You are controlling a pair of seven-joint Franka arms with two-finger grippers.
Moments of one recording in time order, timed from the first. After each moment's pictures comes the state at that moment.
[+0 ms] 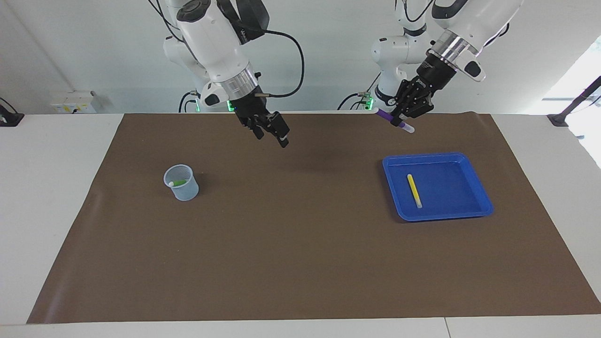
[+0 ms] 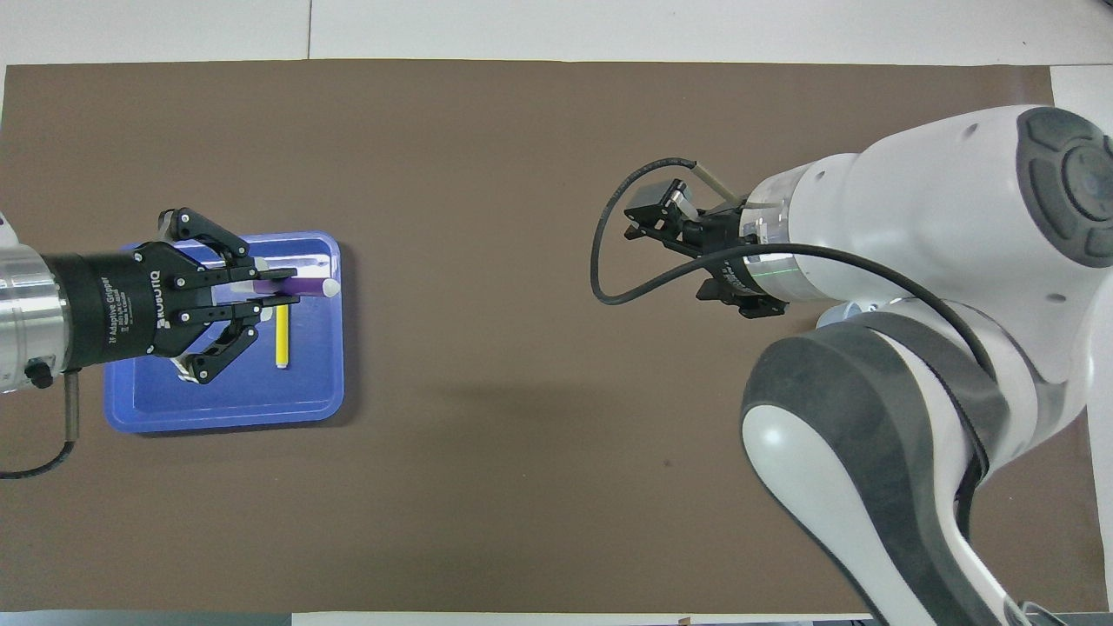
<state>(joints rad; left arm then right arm) 0.03 -0.30 -0.19 -2.04 -0.63 1.98 -1.37 0.05 0.03 0.32 -1.75 0.26 1.99 0.89</state>
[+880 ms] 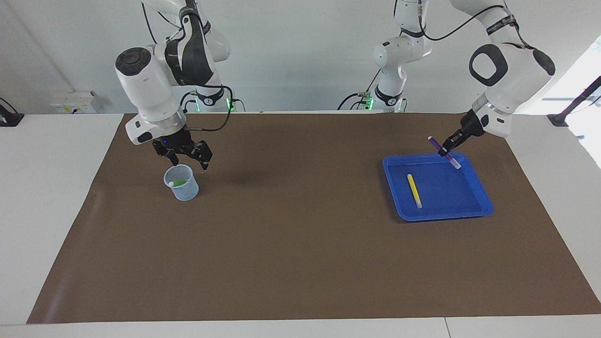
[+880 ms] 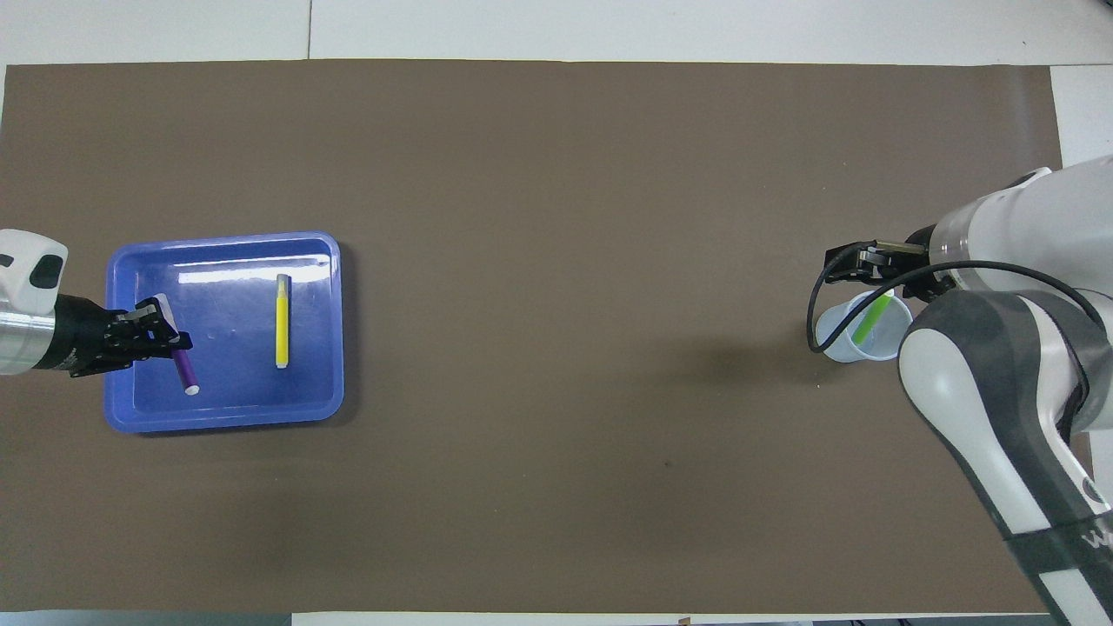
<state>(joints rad) 0.29 -0.07 -0.18 -2.19 -0.25 2.04 -0.13 0.04 -0.02 0.00 -2.03 0.05 2.06 0.21</state>
